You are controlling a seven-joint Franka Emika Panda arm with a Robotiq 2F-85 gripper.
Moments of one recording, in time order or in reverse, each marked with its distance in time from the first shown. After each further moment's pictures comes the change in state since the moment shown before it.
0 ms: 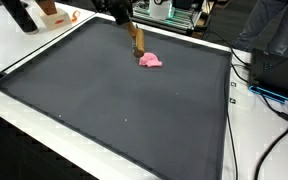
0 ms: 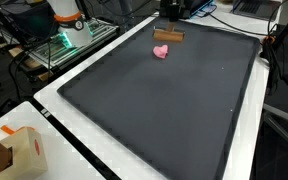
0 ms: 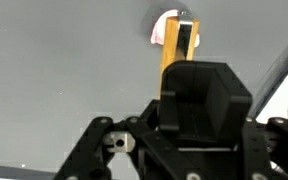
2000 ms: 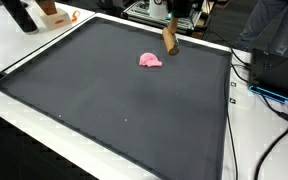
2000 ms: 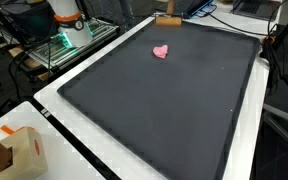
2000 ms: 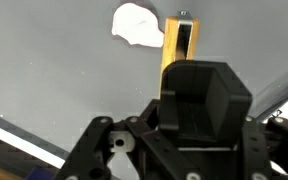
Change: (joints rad) arm 0.214 -0.235 0.195 -0.275 -0.365 0.236 0.475
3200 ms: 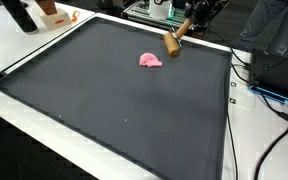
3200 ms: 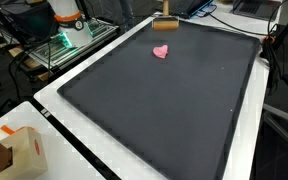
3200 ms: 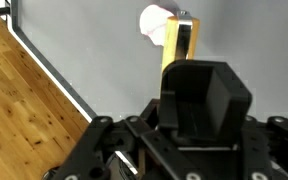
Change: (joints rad) arm 0.103 0.027 0.236 -0.118 -0.735 -0.046 0.808
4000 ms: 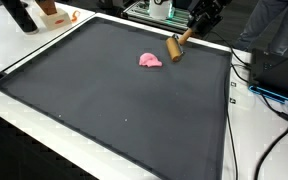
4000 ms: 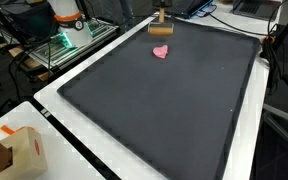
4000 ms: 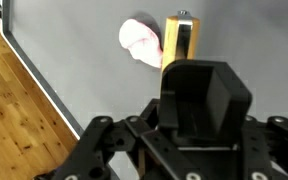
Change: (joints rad) arm 0.073 0.108 -0.001 0.012 -0.049 -0.052 0.080
